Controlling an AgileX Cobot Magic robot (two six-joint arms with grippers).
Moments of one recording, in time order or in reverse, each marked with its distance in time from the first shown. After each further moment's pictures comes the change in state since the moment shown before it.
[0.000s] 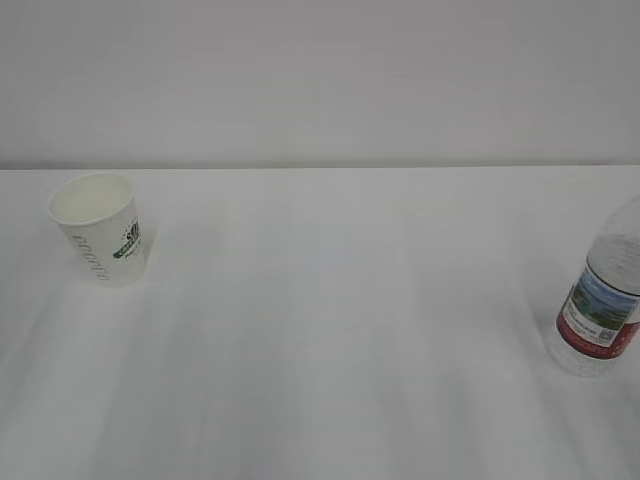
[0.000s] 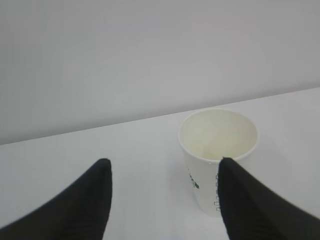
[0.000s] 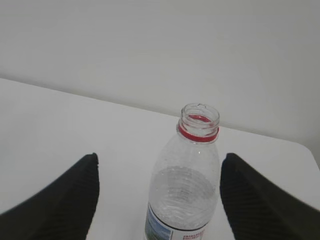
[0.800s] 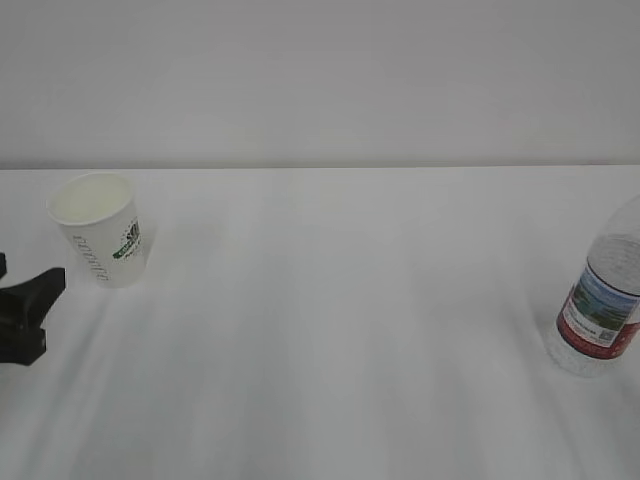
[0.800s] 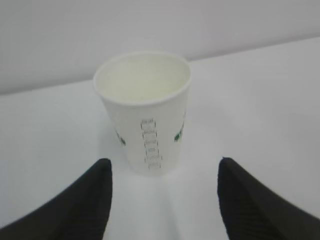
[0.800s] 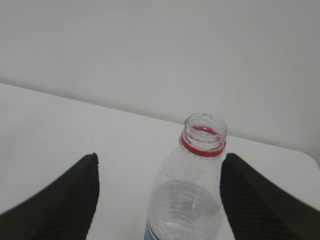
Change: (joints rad) left arm -0.137 0.484 0.064 0.001 -0.456 -0.031; right arm 0.000 0.142 0.015 0.019 -0.187 -0.021
